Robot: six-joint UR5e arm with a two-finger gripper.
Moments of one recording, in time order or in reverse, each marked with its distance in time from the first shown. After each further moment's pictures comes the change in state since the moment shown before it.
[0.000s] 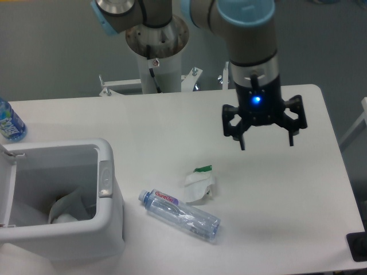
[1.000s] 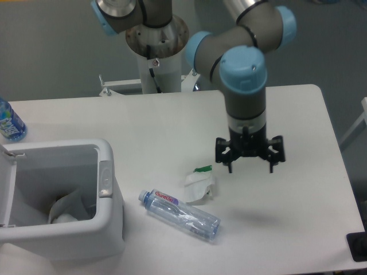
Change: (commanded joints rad) arm -0.049 -0.097 -0.221 0.138 -0.069 -0.014
